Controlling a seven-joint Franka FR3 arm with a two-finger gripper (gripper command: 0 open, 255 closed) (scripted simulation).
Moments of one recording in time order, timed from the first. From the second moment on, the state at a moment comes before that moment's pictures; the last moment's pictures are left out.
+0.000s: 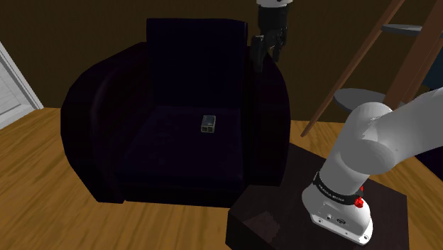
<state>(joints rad) 0.02 -0.74 0.05 -2.32 -0.10 1.56 0.15</state>
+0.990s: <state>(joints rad) -0.01 -0.41 0.05 -2.42 -0.06 2.00 0.29</state>
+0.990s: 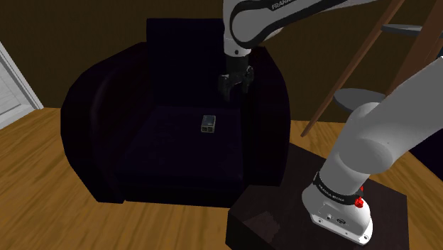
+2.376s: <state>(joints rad) -0.05 0.34 0.04 -2.13 0.00 2.47 0.41</state>
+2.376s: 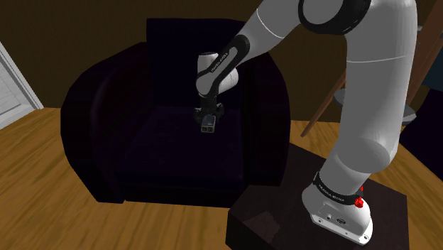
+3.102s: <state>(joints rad) -0.04 0.43 0.03 -2.12 0.00 2.55 0.42</state>
